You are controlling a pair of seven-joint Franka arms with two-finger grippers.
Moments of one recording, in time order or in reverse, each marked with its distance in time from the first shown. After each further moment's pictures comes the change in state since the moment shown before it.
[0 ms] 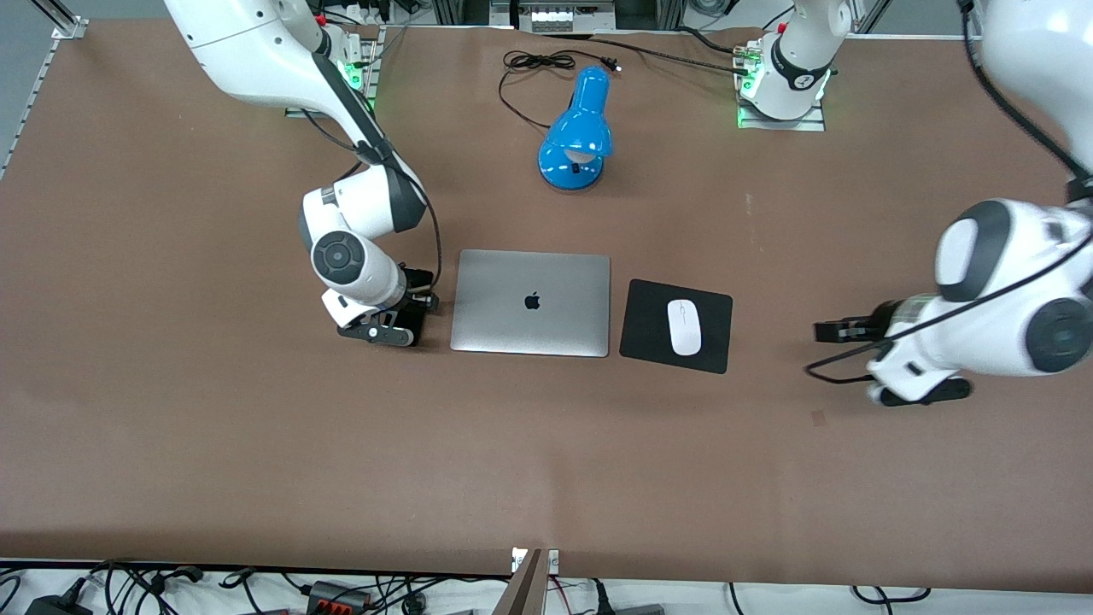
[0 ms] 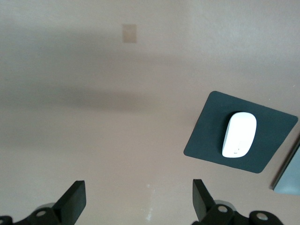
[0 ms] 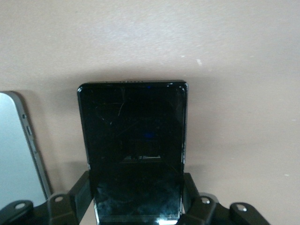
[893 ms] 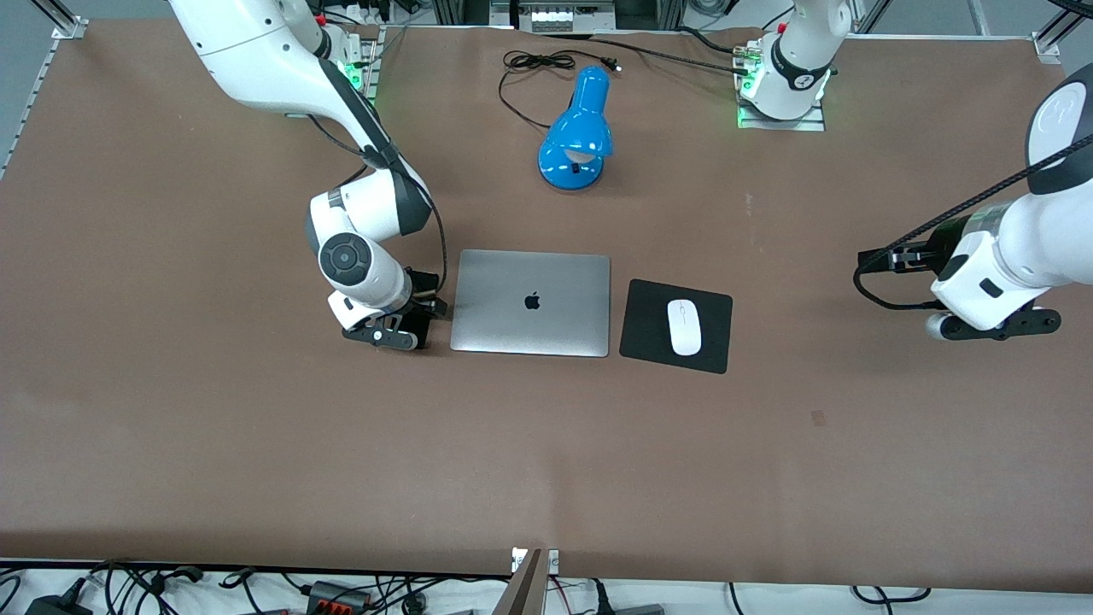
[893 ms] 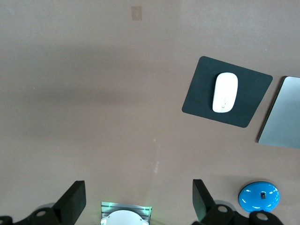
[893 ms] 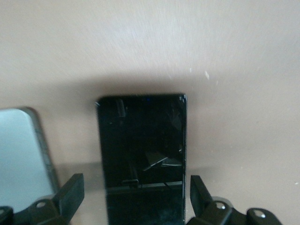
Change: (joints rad) left arm -0.043 -0.148 -0.011 0.104 -0.011 -0.266 -0.007; right arm 0.003 -0.004 -0.007 0.031 0.000 0.012 0.023
